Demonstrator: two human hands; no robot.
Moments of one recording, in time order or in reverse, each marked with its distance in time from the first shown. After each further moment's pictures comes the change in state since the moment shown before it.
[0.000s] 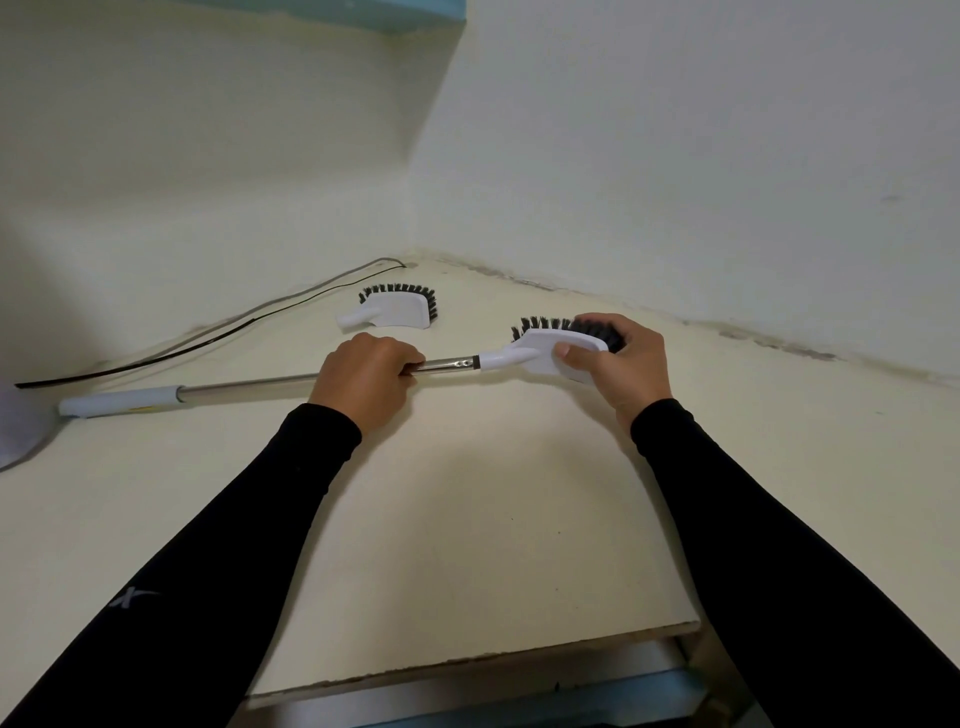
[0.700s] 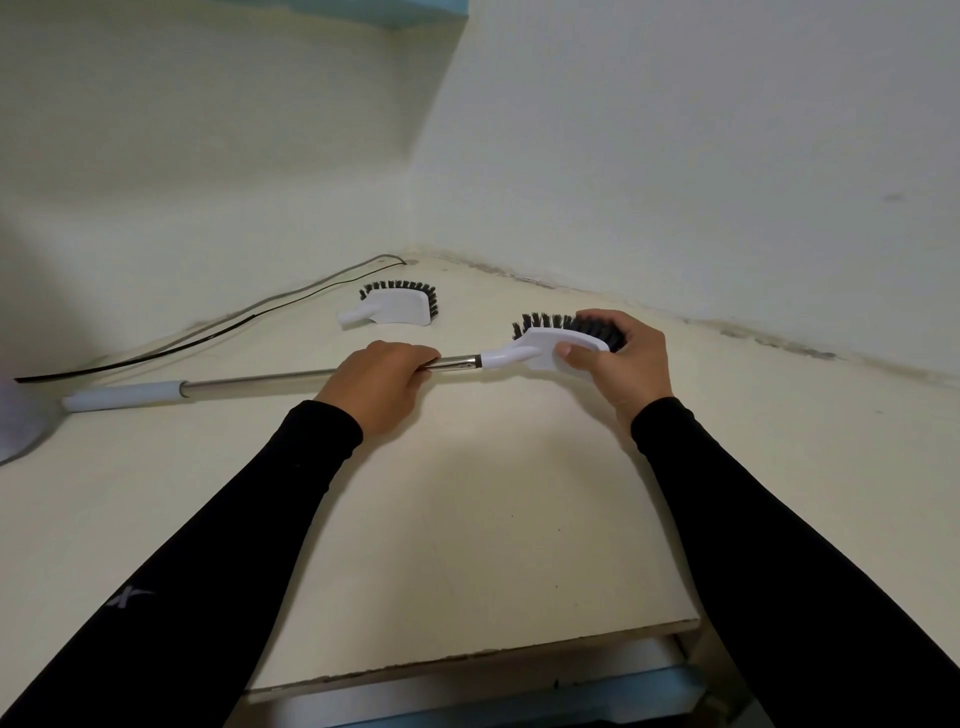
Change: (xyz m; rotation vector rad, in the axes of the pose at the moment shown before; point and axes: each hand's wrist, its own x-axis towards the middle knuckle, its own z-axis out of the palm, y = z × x) left_hand -0.003 0.005 -0.001 -0.043 -0.129 0.119; right_hand -0.001 -0.002 0.001 -0.021 0.000 -0.009
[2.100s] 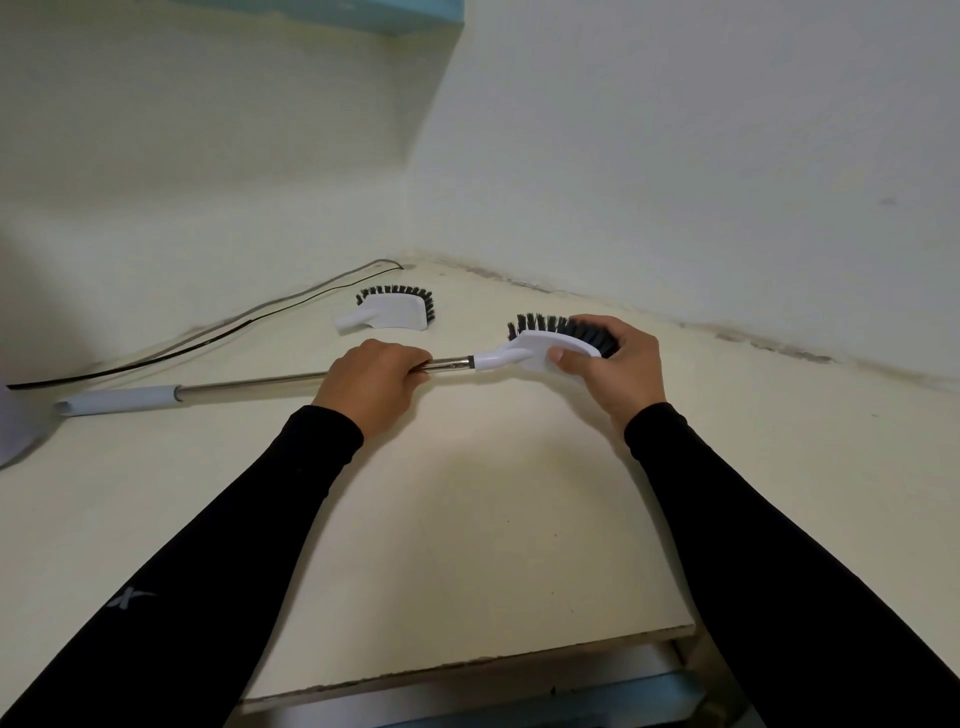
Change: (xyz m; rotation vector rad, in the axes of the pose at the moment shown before) left_hand 0.005 0.000 0.003 0.053 0.086 -0.059; right_hand -0.005 -0.005 0.001 -0.010 -0.007 -0.003
